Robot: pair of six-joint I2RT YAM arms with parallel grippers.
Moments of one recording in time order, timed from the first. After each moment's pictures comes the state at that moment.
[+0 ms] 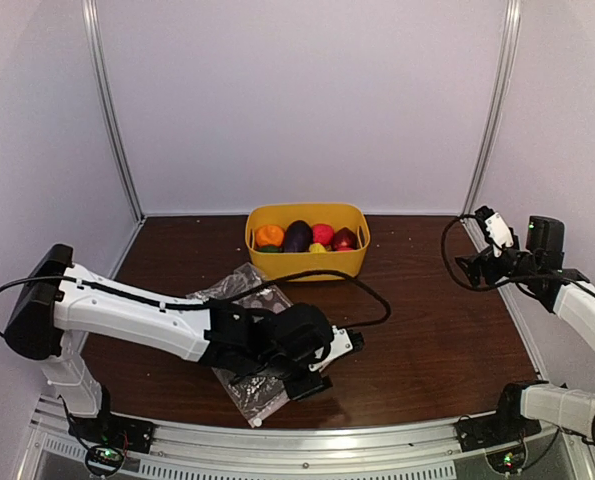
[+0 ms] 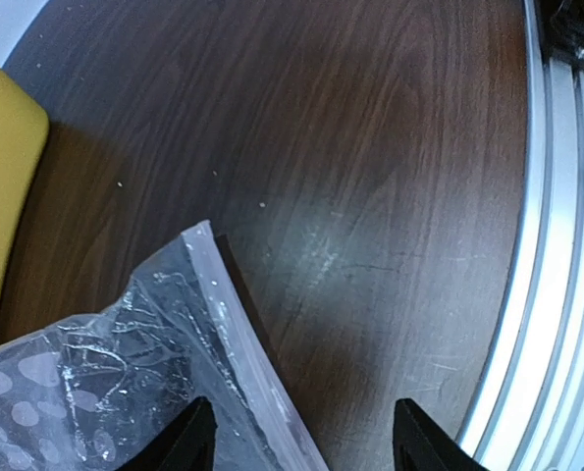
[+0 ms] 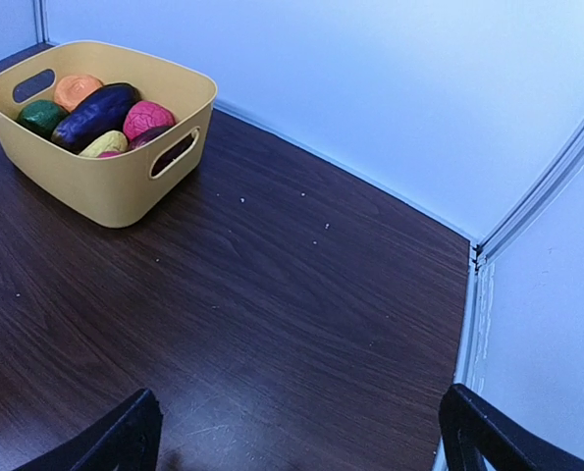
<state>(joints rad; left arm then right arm) -1.35 1.72 1.17 -0.35 -0.19 0.00 -0.08 0.94 0.65 -0.15 -0.35 -0.45</state>
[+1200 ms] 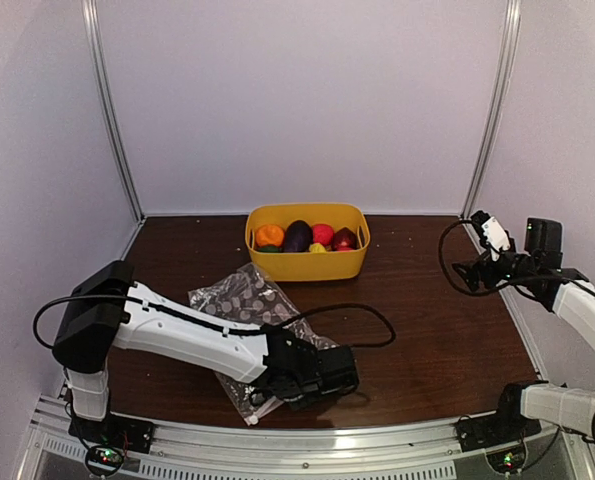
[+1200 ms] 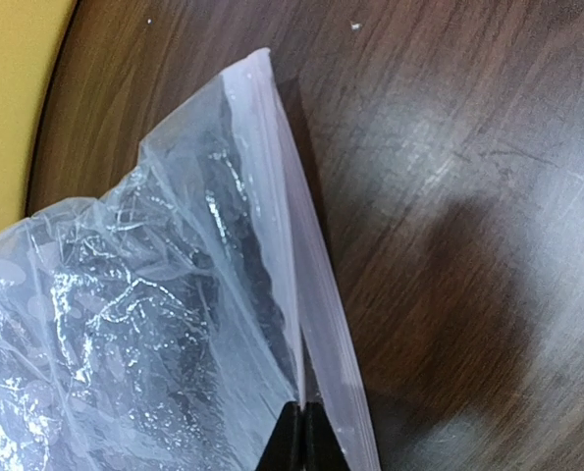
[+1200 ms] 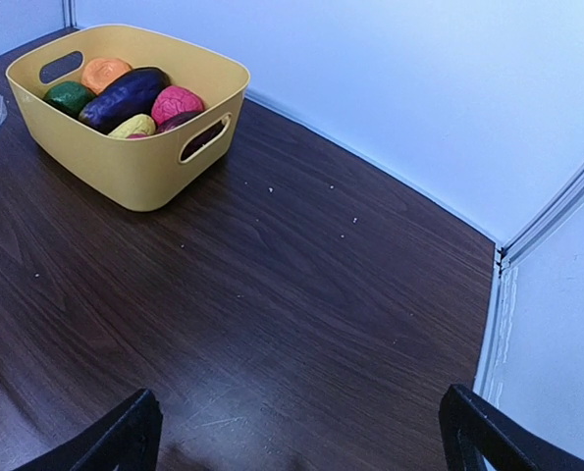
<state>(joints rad) -1.43 2.02 1.38 -0.70 -0.51 -0.20 -0.08 0.95 0.65 -0.19 -0.41 -0.49</state>
